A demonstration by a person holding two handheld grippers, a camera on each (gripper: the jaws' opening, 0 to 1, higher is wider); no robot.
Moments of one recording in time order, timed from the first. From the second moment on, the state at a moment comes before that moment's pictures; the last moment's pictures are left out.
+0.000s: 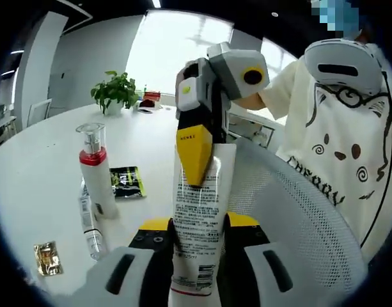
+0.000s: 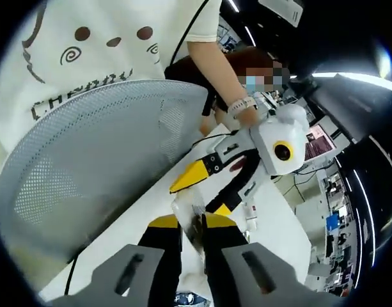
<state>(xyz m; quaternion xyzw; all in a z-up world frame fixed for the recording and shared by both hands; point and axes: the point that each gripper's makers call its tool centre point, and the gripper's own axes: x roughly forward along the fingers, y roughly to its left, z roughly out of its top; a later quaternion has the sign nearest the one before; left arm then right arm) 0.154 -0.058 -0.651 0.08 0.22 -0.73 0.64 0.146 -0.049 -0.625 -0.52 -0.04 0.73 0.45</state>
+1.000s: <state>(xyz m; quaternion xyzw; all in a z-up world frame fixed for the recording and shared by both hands) 0.160 -0.071 -0.648 0.10 0.20 -0.72 0.66 0.162 -0.058 -0.618 -0.49 0.19 0.72 0.46</state>
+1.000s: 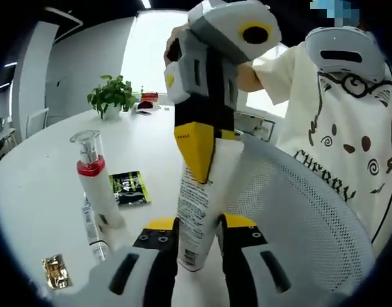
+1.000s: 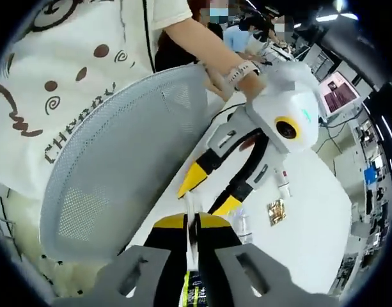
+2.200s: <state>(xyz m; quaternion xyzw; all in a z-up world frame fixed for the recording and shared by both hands) 0.216 -0.056 -0.682 0.18 0.18 -0.61 0.75 0.215 -0.019 -0.622 -0.43 0.30 0.65 0.55</state>
